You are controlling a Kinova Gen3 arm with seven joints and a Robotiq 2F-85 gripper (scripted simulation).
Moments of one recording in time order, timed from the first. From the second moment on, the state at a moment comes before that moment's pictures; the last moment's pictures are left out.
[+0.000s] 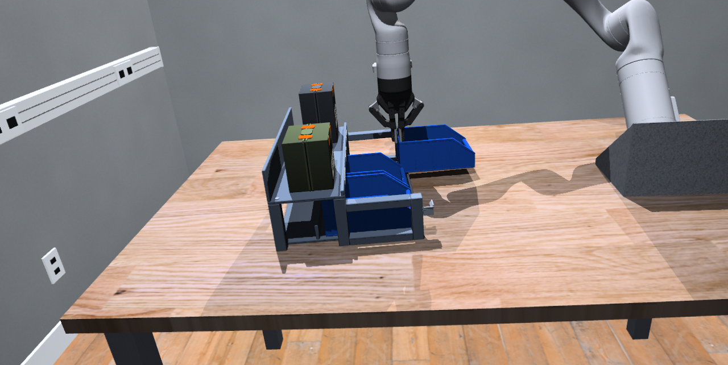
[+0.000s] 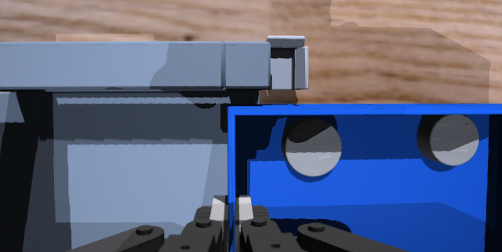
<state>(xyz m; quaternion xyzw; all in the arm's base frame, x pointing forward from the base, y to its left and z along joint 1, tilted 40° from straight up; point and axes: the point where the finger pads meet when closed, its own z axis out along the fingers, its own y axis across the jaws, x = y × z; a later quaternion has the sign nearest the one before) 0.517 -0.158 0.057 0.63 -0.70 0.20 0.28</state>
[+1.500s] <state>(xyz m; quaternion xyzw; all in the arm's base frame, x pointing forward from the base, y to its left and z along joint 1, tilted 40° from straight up) 0.525 -0.160 0.055 0.63 -0.69 0.21 0.27</state>
